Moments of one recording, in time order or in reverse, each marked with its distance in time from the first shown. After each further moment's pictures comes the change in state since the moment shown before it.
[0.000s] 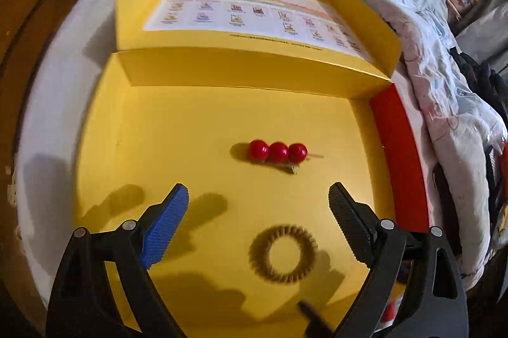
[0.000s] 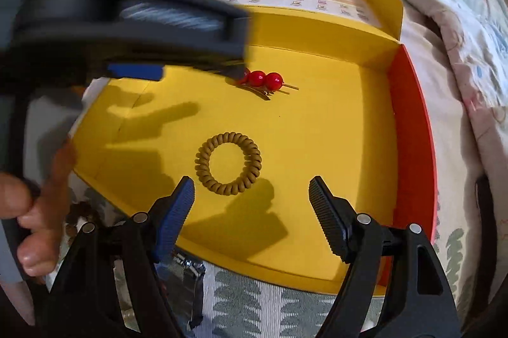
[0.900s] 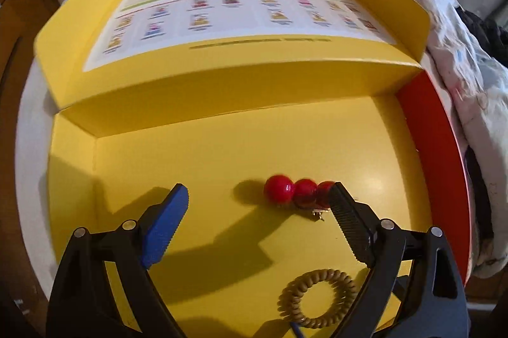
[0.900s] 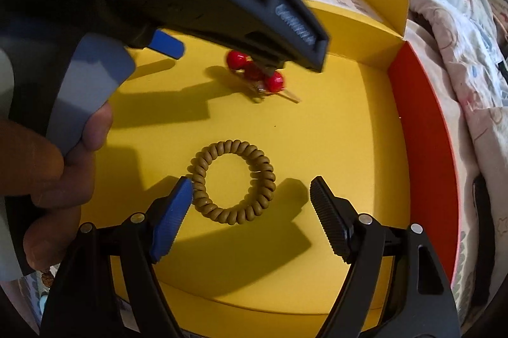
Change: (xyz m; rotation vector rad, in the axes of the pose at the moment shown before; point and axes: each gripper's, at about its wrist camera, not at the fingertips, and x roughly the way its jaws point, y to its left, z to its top) left arm 0.038 -0.030 0.020 0.186 0.072 0.054; right arm 0.039 0.021 0.004 0.017 0.029 -0.142
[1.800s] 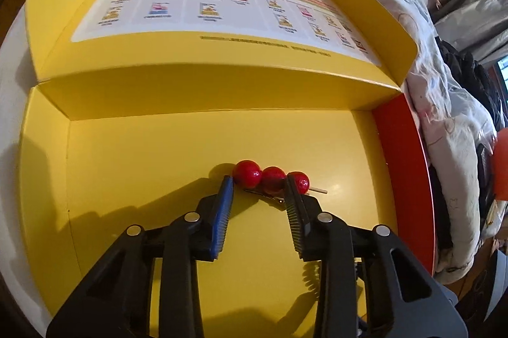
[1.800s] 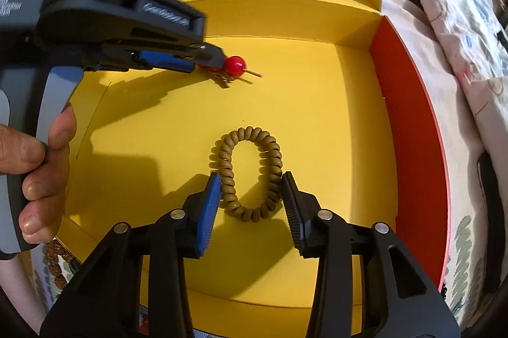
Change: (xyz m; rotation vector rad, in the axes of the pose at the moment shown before) left arm 0.004 0.045 0.002 -0.129 -0.013 -0.208; right arm -0.005 -0.045 0.001 0.132 0.030 0.074
